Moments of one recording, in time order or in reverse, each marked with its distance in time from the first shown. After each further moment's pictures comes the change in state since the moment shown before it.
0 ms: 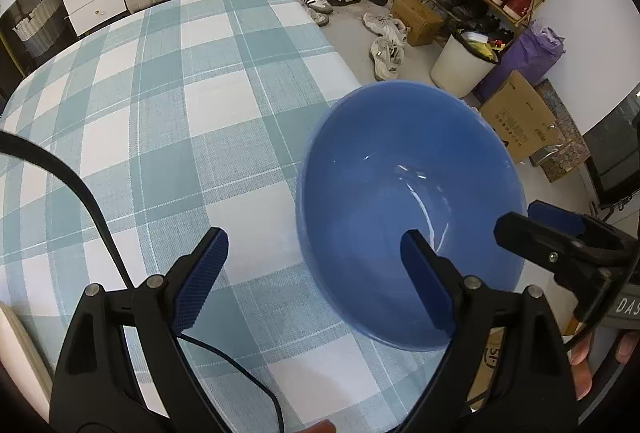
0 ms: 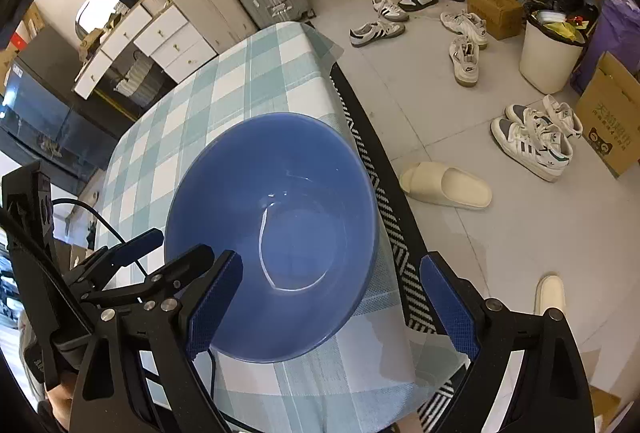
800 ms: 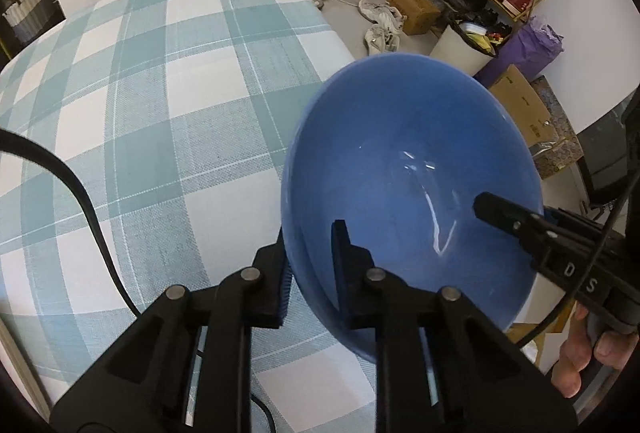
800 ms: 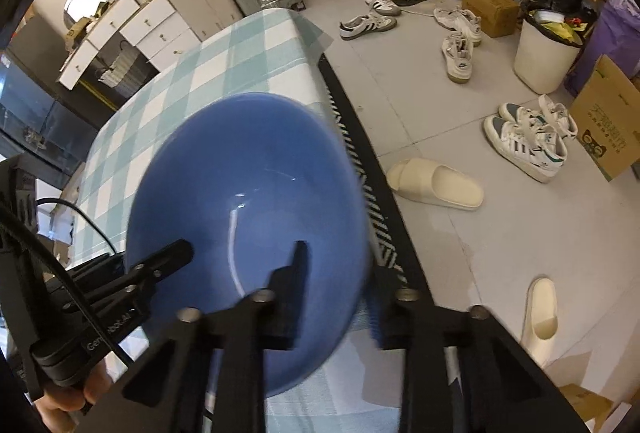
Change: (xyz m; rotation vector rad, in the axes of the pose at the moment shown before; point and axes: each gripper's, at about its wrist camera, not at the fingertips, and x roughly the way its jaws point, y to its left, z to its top) left arm 0.034 0.005 0.003 -0.029 0.060 -0.040; right arm 0.038 -0.001 0.006 -0.020 0.034 -0.075
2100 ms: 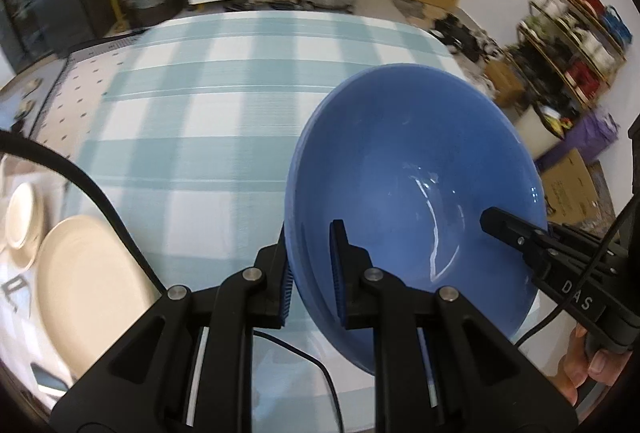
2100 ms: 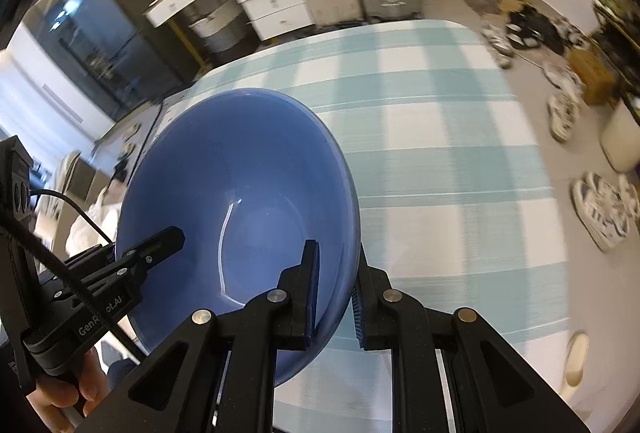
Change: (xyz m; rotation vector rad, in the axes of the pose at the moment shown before) left arm -0.153 0.205 -0.074 -0.277 -0.176 0.232; right arm -0.006 0.241 -0.031 -0.302 -0.012 0.190
